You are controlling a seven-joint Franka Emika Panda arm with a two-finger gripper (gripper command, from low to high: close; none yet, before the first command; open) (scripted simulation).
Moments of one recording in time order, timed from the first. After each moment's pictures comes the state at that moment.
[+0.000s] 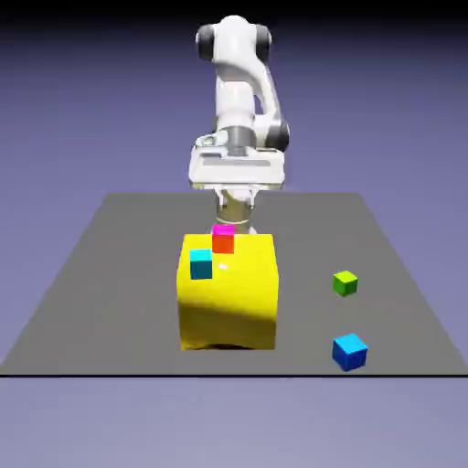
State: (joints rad) arm 0.01 -0.53 0.02 -2.78 -0.01 3.01 0.75
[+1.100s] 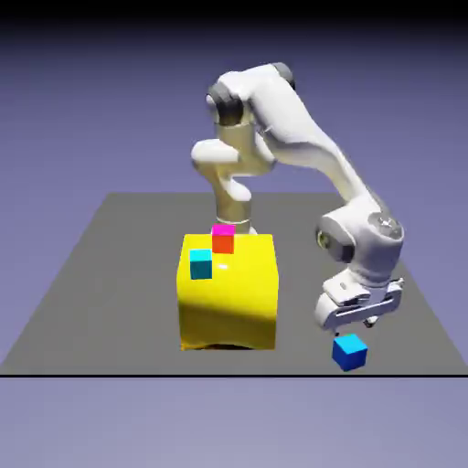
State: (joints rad) arm 0.00 0.61 0.52 -1.90 -0.34 2.20 1.09
